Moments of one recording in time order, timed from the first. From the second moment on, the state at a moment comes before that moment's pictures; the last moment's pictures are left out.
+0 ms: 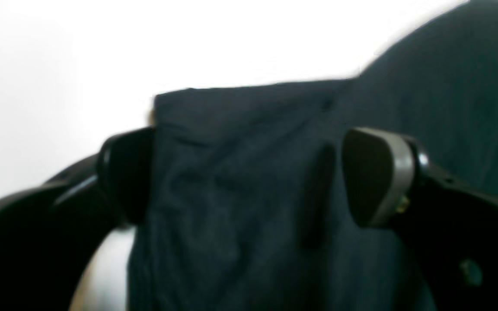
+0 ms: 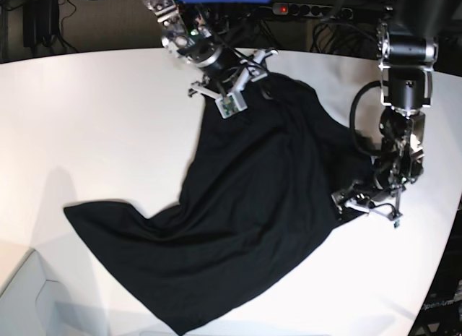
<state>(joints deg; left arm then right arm) -21.0 -19.5 2.3 52.3 -40.0 -0.6 31.3 -18.4 -1.3 -23.0 90.2 4.3 9.5 -21.5</state>
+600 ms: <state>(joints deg) 7.7 -24.7 2.9 88.7 -38.7 -0.1 46.9 6.6 9.1 -0.4 66.9 4.6 9.8 -18.7</state>
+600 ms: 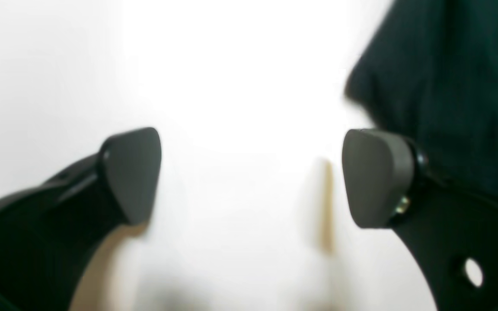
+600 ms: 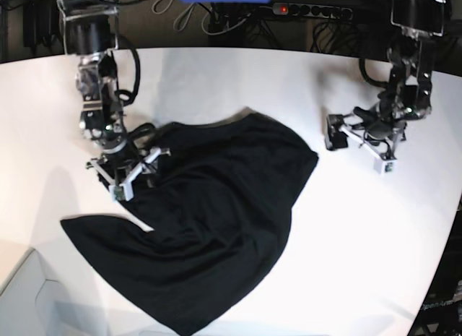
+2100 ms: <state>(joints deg) -23.6 -13.1 -4.0 76.5 -39.6 0.7 52.6 5.8 -6.8 -28.8 62.4 4.0 7.8 -14.8</state>
